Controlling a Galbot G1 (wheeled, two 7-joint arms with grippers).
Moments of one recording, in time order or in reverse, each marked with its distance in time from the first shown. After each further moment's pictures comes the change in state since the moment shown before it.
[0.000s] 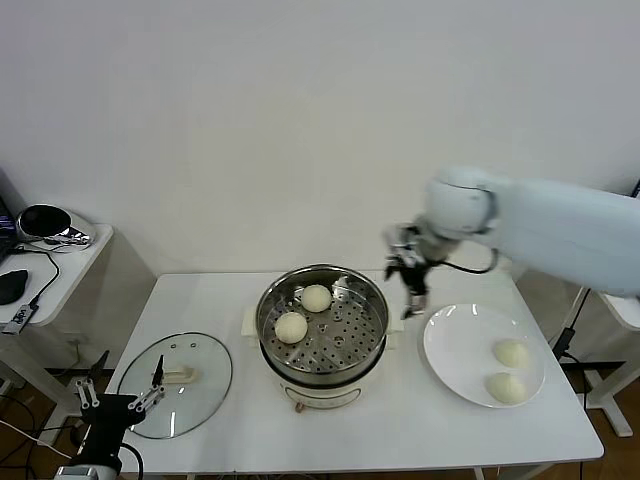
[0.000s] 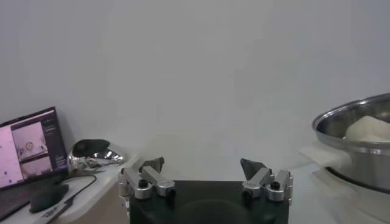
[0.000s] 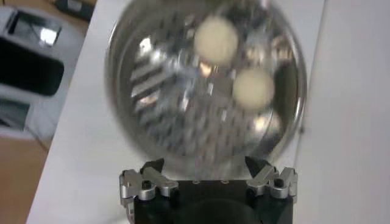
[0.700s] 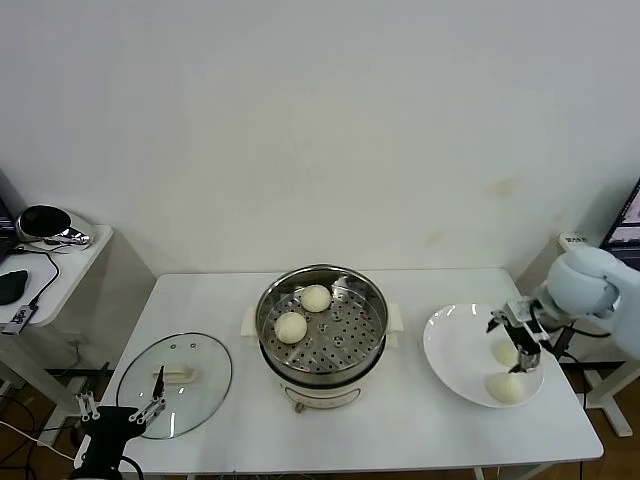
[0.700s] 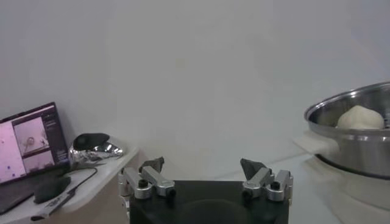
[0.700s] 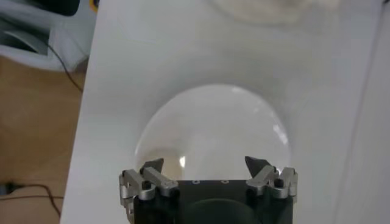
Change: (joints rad) left arm 0.051 -0.025 -0.005 -0.014 0.028 -0.004 -0.004; right arm -0.611 -0.283 0.460 -0.052 -0.352 0.205 -0.042
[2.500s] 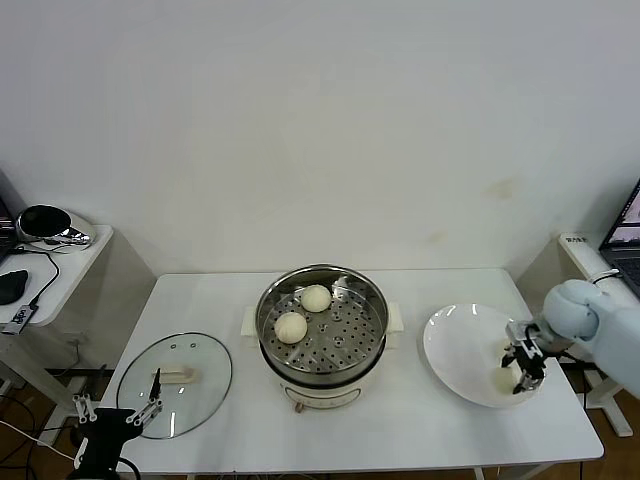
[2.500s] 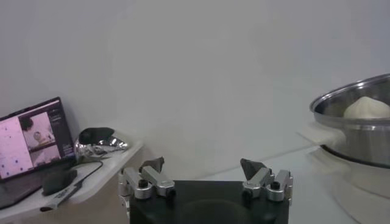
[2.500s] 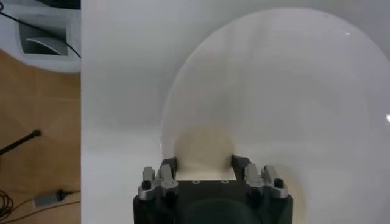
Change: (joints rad) left arm -0.011 0.000 0.000 0.013 0.000 0.001 0.000; right arm -0.161 0.104 0.167 -0.197 -0.025 -0.003 -0.049
